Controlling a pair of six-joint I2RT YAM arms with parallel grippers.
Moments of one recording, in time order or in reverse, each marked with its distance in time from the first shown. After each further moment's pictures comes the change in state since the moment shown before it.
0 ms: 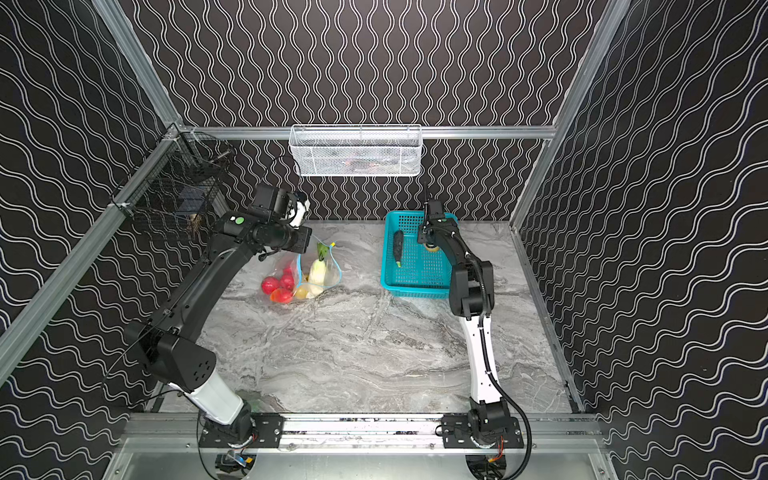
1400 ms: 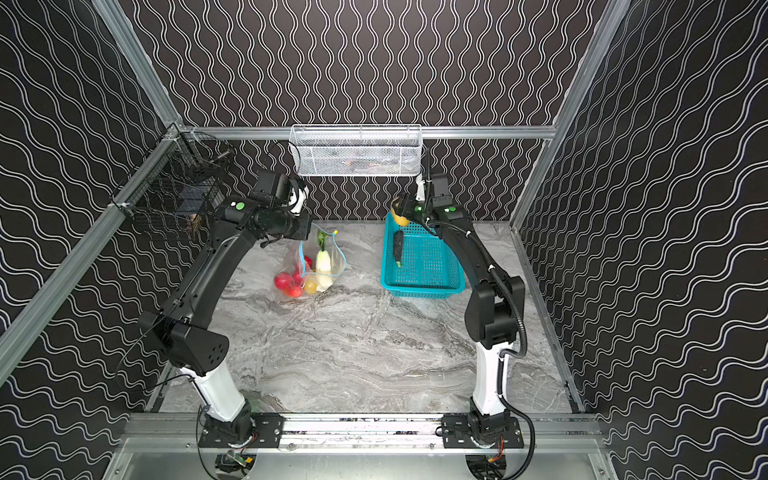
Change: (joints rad) left arm 0.000 0.131 0.264 -0.124 -0.031 -0.056; right arm 0.110 -0.532 -0.311 0.159 -0.428 0.310
